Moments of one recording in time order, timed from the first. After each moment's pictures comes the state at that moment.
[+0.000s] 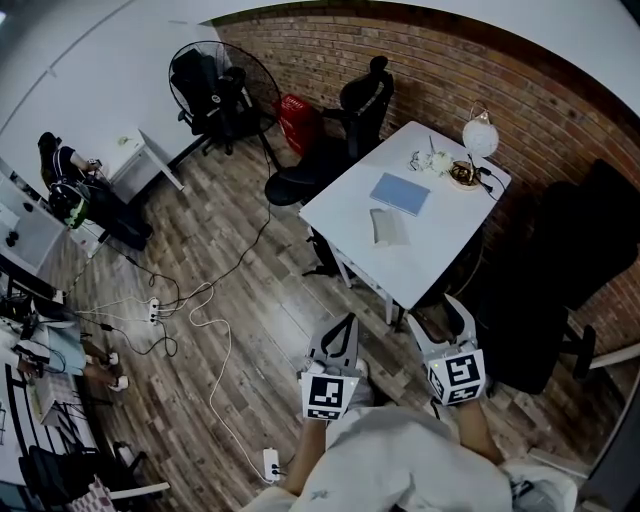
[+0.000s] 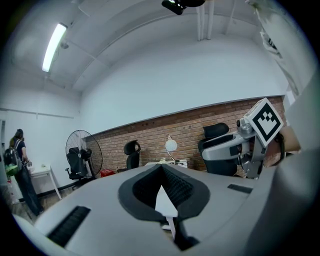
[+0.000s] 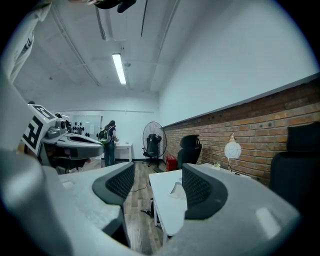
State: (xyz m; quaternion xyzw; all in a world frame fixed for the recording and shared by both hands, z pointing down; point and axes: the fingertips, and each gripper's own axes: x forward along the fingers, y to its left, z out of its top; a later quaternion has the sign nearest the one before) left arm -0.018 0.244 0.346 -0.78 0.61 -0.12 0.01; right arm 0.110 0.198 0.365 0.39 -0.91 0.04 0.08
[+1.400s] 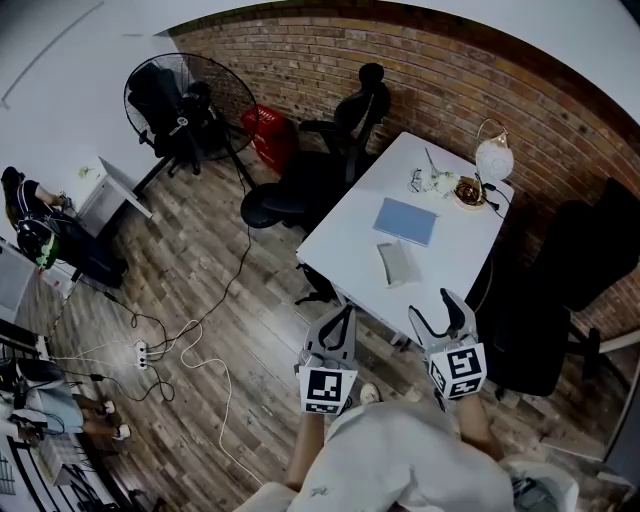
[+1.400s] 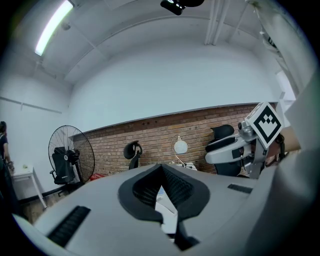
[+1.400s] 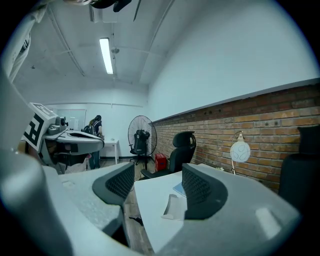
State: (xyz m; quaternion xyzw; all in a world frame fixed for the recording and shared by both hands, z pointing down) left arm -0.142 0.062 0.346 -0.82 0.56 -0.11 0.01; right arm 0.001 0.036 0.373 0.46 -0.88 0.05 0.10
